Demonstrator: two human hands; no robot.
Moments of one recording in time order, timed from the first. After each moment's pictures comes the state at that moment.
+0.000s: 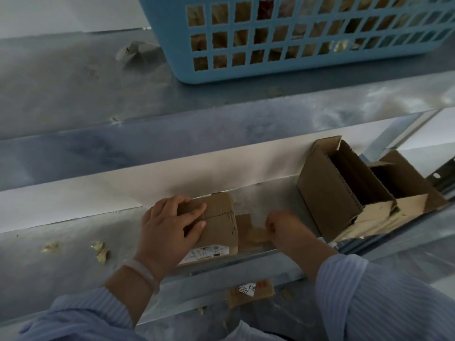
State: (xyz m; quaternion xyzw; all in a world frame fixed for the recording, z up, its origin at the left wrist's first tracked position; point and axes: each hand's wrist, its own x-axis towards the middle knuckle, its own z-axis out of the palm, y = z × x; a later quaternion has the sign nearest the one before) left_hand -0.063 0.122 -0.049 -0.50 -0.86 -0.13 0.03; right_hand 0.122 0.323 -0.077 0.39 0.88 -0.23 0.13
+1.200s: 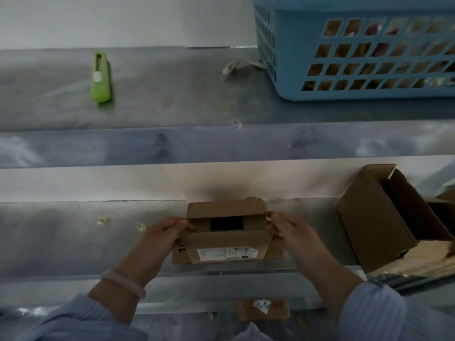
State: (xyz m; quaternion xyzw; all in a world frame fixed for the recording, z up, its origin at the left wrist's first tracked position) left_hand -0.082 0.049 -0.026 -0.08 -0.75 -0.57 -0.31; right_hand 0.087 0.262 -0.040 0.38 0.68 -0.62 -0.12
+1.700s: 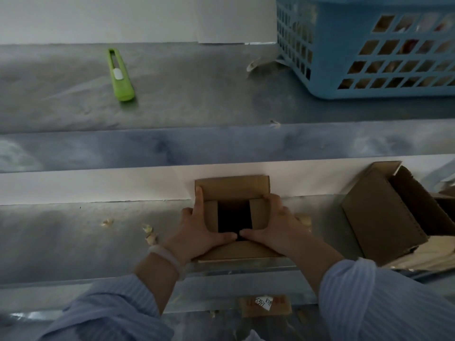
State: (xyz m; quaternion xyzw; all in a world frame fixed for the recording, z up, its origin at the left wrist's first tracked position) left_hand -0.096 0.085 -0.047 -0.28 -0.88 -0.28 -0.28; right_hand 0.041 0.245 -0.039 0.38 0.86 -0.33 0.02
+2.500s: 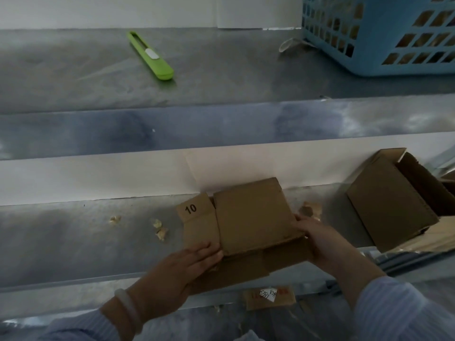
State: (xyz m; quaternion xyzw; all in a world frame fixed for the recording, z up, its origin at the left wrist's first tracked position) left_hand -0.102 -0.030 -0.083 -0.68 -0.71 -0.12 -0.18; right_hand 0.094 0.243 -0.060 0.44 0.47 -0.76 -0.07
